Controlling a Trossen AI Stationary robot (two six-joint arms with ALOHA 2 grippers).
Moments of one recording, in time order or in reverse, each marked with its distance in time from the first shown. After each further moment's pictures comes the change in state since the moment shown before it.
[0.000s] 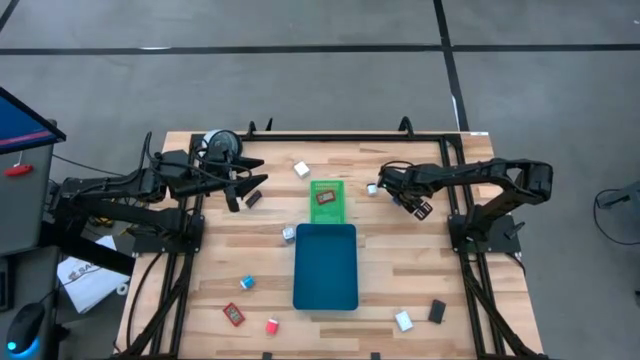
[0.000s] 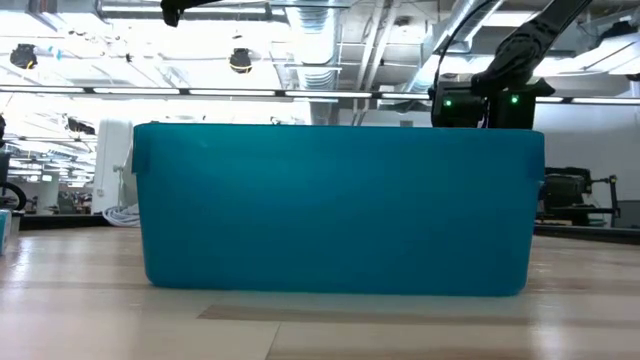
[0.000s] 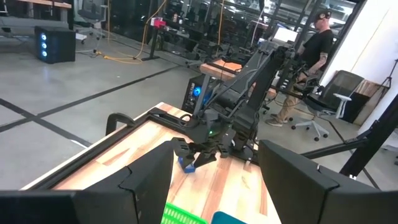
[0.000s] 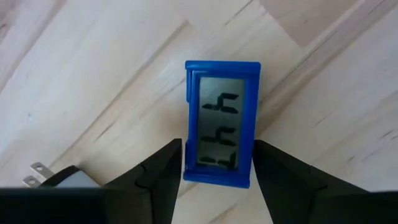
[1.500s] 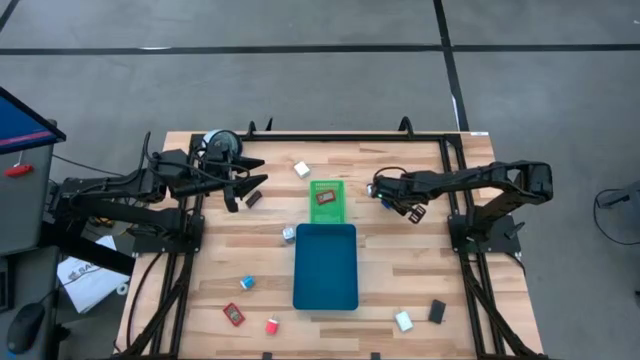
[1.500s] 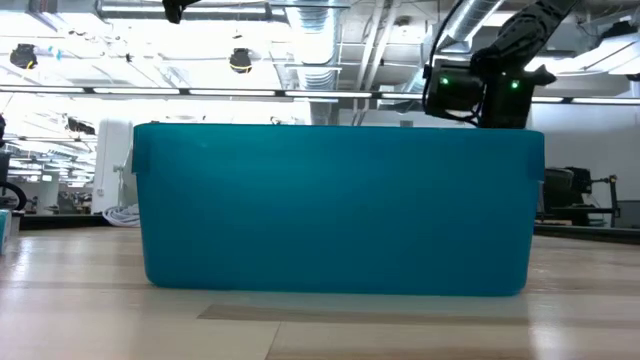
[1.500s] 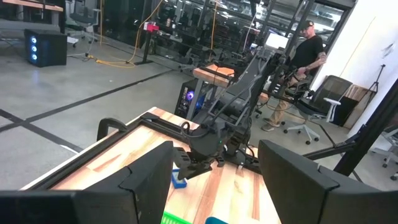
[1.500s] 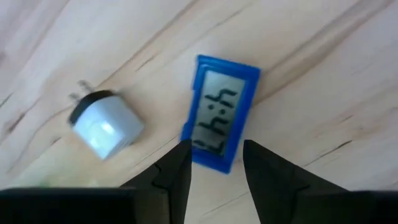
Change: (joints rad) left arm 0.000 0.000 0.000 0.029 0.026 -0.003; right arm 0.144 -0.002 0.050 0.025 0.046 -0.001
